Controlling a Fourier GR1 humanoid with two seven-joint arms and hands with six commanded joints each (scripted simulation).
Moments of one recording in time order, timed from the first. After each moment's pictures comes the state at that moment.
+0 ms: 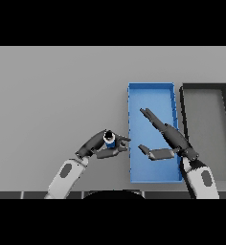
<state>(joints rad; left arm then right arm) -0.20 0.04 -0.49 -1.62 -0.03 -0.26 -0.04 -0.08 -0.37 0.17 -2.09 -0.26 0.31 0.30</state>
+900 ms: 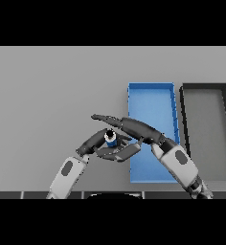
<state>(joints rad) -0.19 0.00 -0.43 -1.60 -0.07 -0.33 -0.05 -0.54 -0.26 0.39 -1.93 -0.29 0.43 0.51</state>
